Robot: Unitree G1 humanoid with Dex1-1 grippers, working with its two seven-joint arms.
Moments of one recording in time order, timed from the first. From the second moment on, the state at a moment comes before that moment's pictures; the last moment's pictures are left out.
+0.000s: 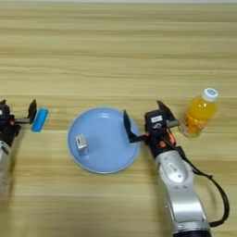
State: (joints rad) left arm -0.36 0.13 0.21 0.95 -0.16 -0.60 -0.27; right arm 0.07 -0.13 0.08 -0.09 -0.02 -0.04 0.18
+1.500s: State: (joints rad) left arm -0.36 0.13 0.21 0.95 -0.16 -0.60 -0.27; right arm 0.06 -0.06 0.36 0.01 -0.07 -0.03 0.25
